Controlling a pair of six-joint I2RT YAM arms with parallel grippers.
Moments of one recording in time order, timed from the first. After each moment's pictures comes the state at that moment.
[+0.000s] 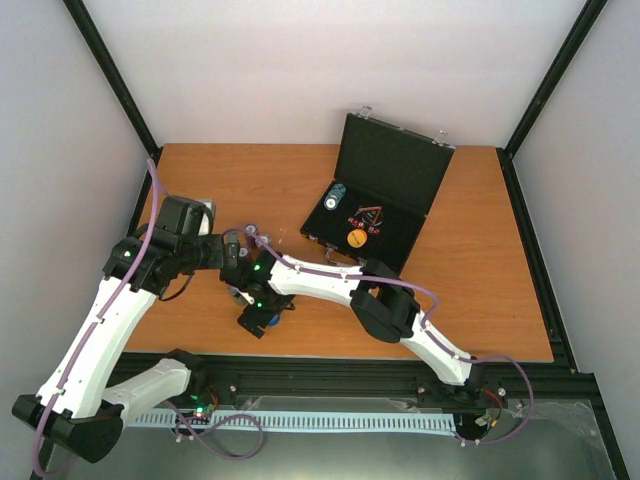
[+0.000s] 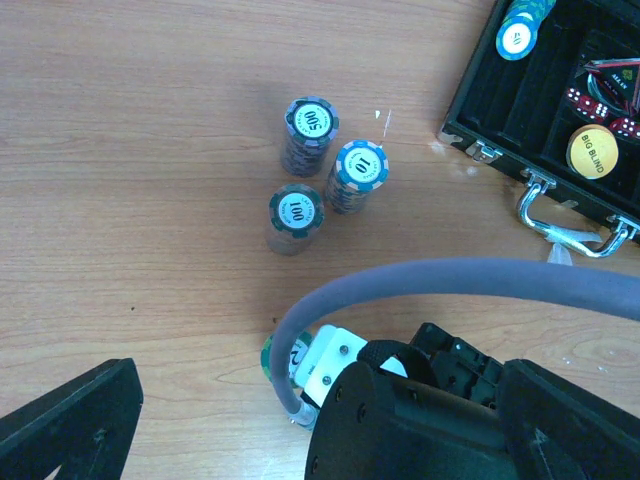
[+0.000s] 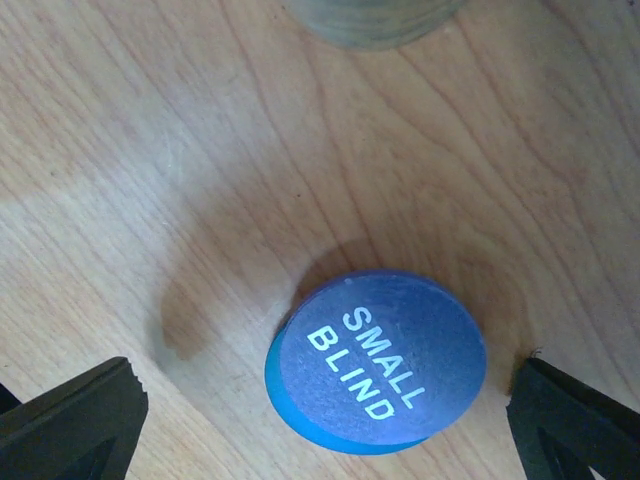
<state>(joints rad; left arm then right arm) -0.38 0.97 1.20 -1.15 -0.11 -0.39 1.18 2.36 1.99 -1.09 -0.10 0.19</state>
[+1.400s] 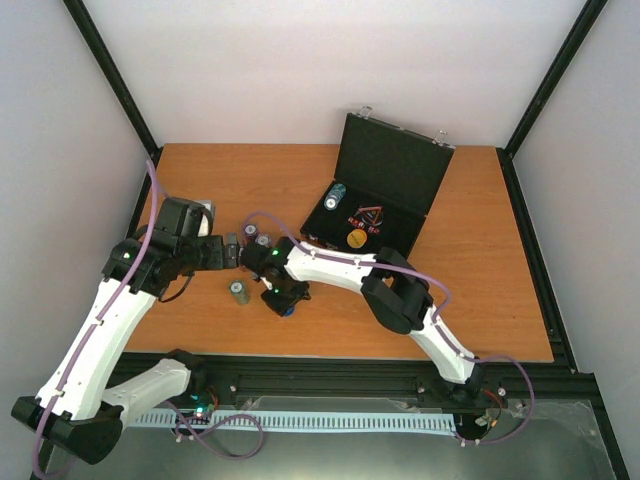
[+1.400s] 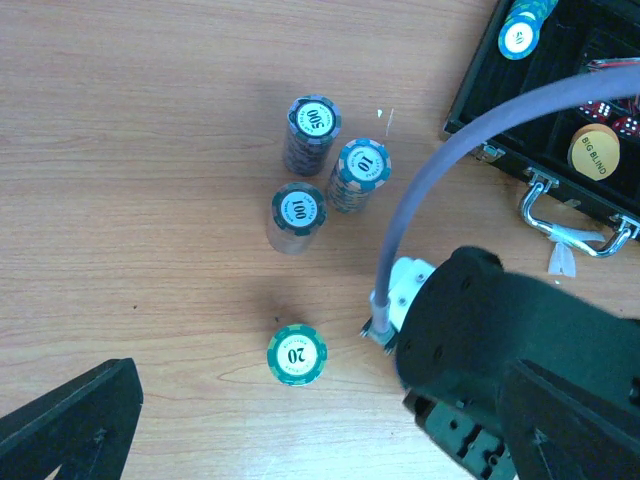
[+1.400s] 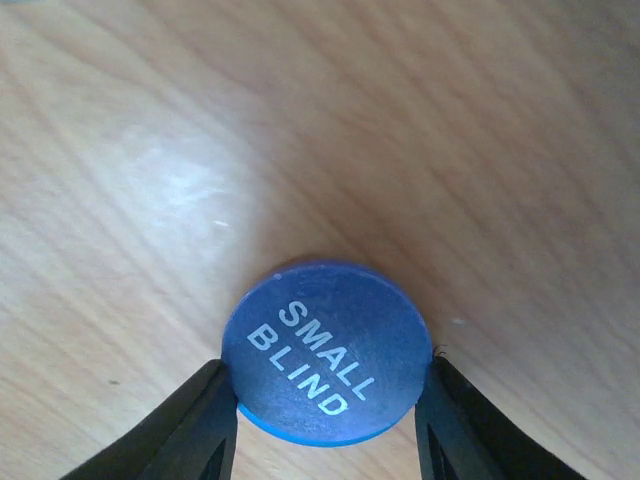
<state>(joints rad) -0.38 0.97 1.20 -1.15 -0.11 -0.39 1.10 2.29 1.86 -1.06 -0.08 0.26</state>
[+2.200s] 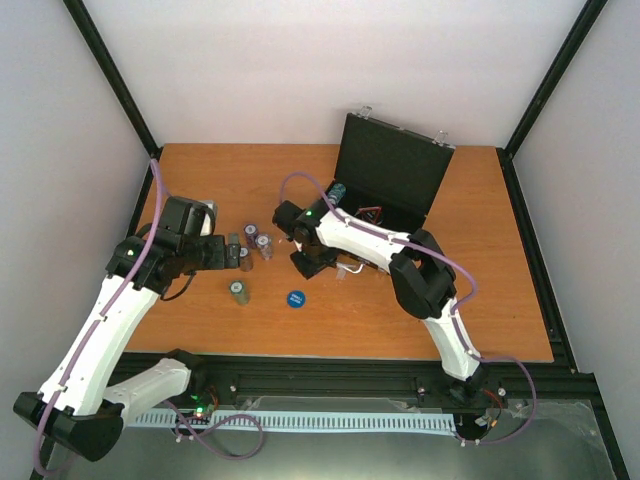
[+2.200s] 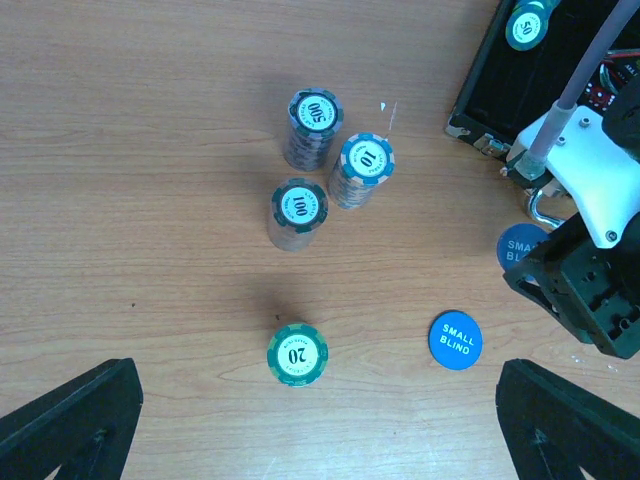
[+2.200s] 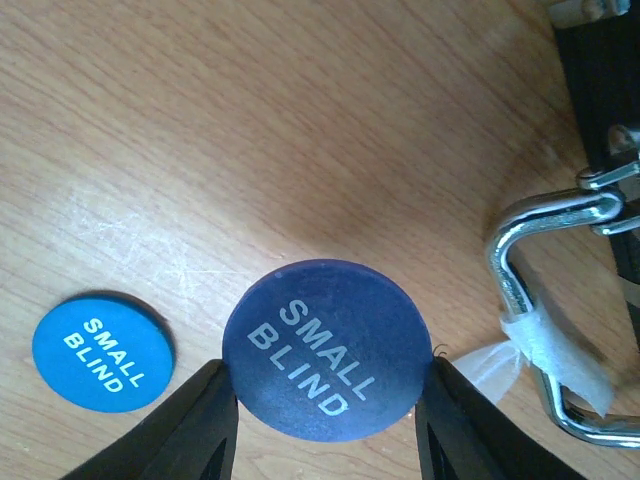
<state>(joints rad) -0.38 0.98 1.19 -1.14 -0.11 -0.39 0.89 2.18 1.84 -1.14 0.04 0.26</state>
